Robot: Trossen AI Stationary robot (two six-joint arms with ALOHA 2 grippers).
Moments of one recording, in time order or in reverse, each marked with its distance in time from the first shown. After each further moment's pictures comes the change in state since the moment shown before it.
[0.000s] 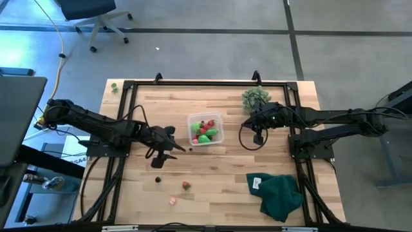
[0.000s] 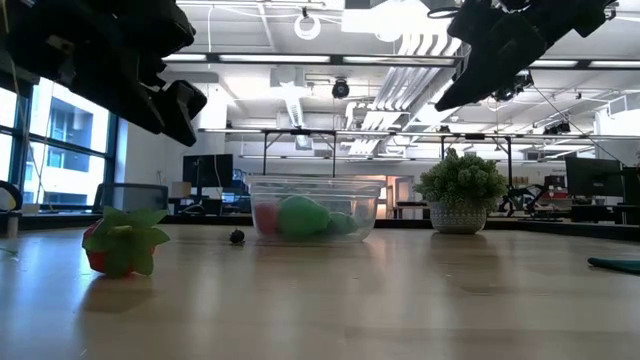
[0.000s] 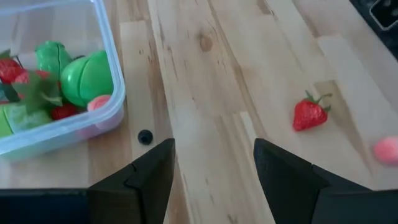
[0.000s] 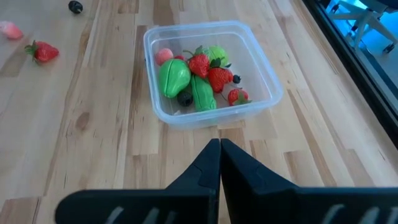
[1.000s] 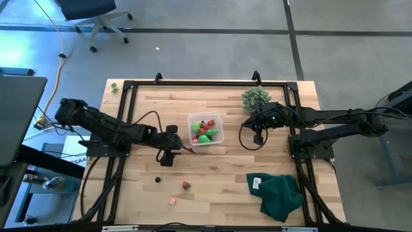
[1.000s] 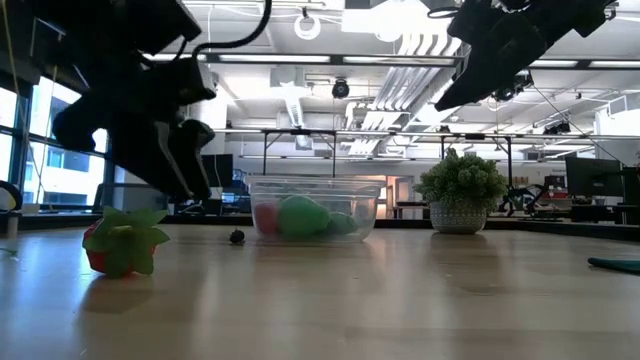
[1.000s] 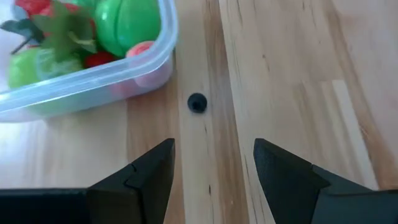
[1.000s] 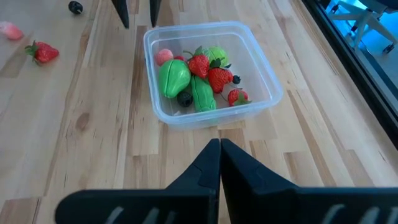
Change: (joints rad) left arm 0.001 0.228 0.001 0.079 -0.214 -0.017; right arm 0.000 0.000 0.000 0.000 0.000 0.000
